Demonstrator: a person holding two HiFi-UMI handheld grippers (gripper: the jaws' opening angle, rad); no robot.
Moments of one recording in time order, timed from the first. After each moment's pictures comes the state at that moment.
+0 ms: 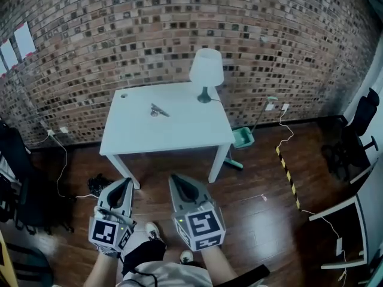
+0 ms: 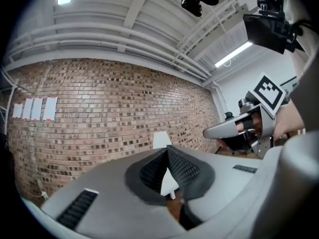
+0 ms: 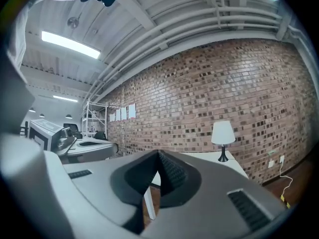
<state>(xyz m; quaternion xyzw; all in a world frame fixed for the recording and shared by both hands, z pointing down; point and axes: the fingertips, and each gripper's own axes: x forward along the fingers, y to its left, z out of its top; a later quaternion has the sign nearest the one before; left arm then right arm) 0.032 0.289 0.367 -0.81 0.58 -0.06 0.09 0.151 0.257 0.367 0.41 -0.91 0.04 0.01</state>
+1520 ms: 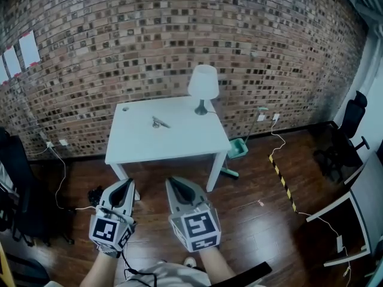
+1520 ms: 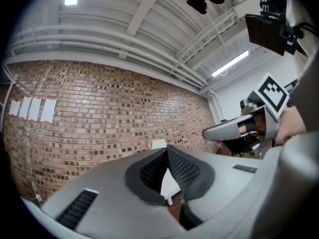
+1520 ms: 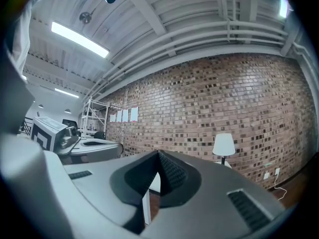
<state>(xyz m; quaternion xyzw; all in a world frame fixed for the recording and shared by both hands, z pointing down) 0.008 0.329 0.331 -0.82 0.56 -0.02 0.11 0.118 0.312 0.322 0.42 -0.91 0.00 0.00</state>
